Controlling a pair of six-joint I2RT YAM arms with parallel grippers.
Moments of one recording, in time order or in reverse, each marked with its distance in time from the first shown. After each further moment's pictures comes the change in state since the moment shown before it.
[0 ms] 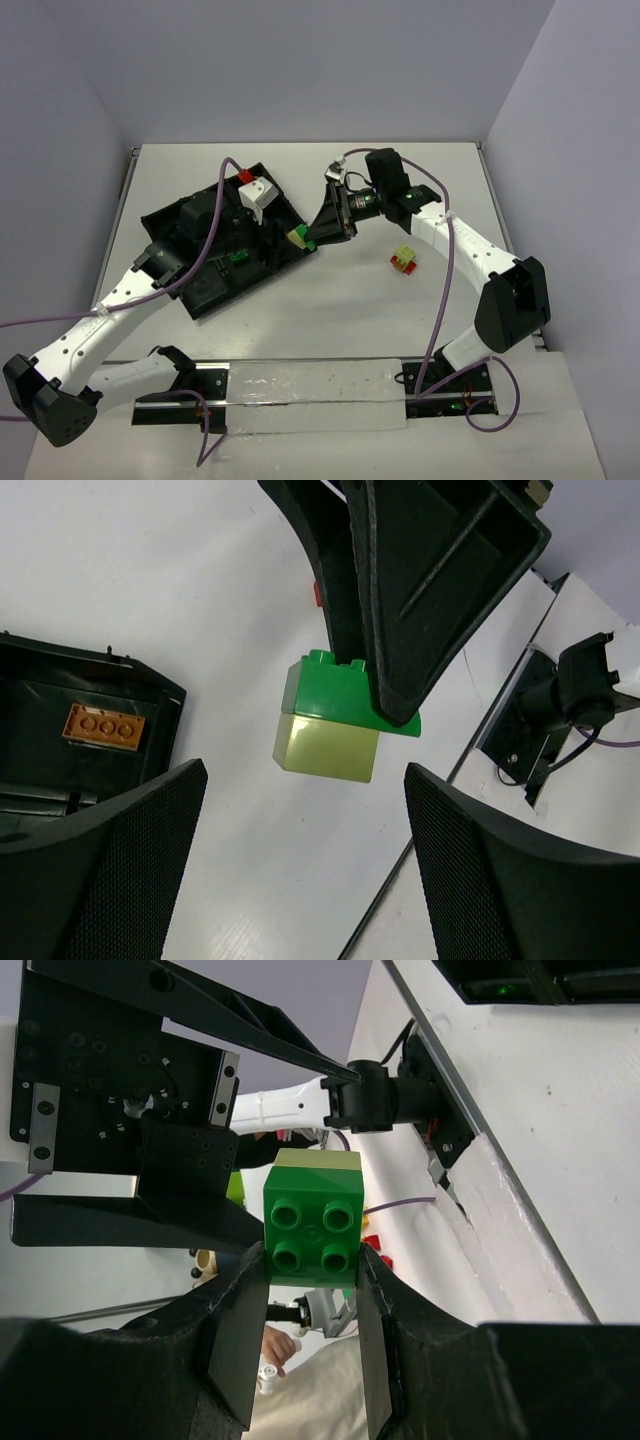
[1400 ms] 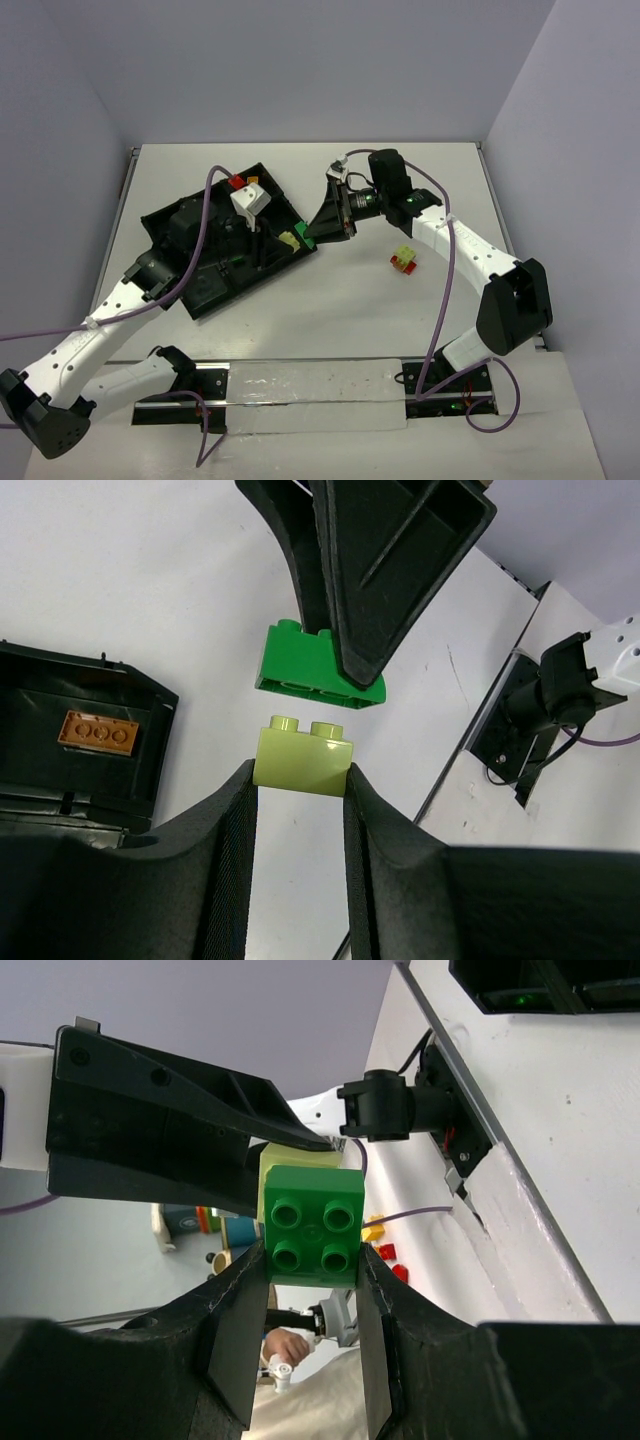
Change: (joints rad) left arm -0.008 -0.080 -0.044 0.015 0.002 -0.011; right arm -0.002 -0.015 -0.045 0.120 -0.014 0.106
